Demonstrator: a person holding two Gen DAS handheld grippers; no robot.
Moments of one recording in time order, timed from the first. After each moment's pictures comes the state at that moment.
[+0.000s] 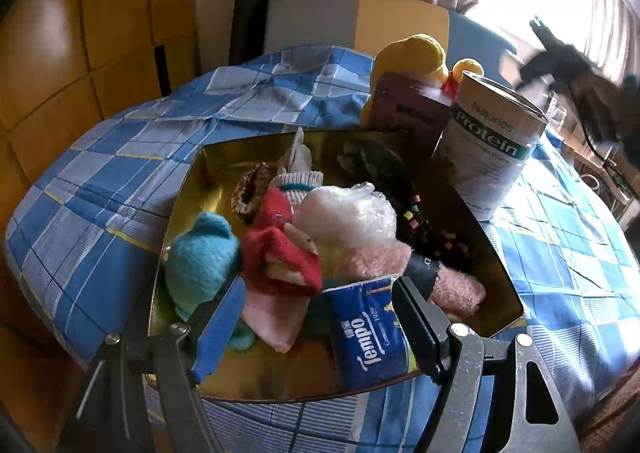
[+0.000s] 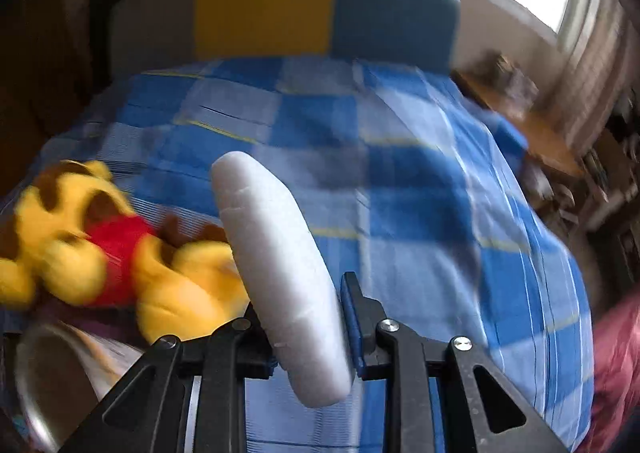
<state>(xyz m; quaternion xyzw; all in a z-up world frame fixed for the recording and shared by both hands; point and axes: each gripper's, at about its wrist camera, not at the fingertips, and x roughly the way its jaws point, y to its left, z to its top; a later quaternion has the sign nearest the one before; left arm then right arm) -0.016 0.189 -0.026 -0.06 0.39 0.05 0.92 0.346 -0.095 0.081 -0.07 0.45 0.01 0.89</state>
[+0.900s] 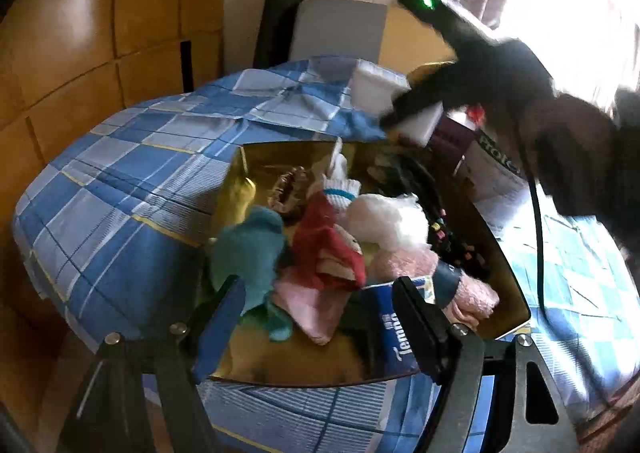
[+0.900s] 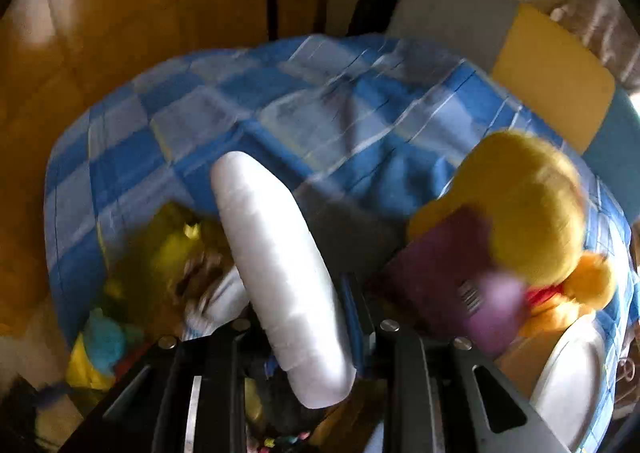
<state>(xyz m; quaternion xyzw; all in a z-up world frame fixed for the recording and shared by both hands) -0.038 0.223 -0.019 -0.09 0.37 0.08 0.92 0.196 0.179 0.008 -0.24 0.46 0.31 0.80</state>
